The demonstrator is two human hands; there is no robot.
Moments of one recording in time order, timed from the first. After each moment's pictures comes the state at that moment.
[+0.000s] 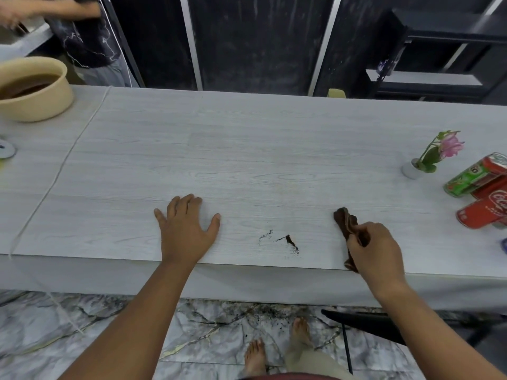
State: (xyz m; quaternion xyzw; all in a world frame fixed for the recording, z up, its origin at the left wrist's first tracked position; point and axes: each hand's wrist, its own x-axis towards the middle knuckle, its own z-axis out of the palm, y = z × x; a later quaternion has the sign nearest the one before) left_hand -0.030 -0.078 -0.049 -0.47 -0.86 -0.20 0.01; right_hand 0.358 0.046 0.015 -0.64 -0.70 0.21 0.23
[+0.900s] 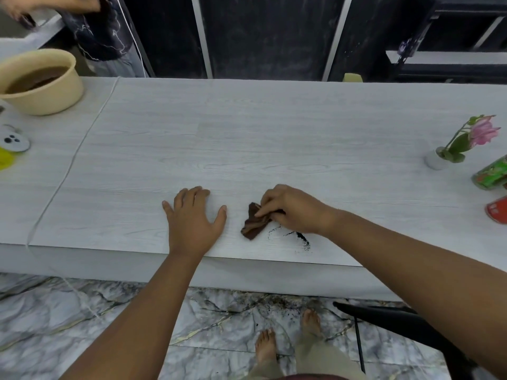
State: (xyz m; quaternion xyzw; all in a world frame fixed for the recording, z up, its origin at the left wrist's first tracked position) left_hand -0.030 -0.077 -0.045 -0.47 -0.86 -0.21 0.01; right_hand 0.197 0.095 0.022 -0.14 -0.95 0.27 0.04
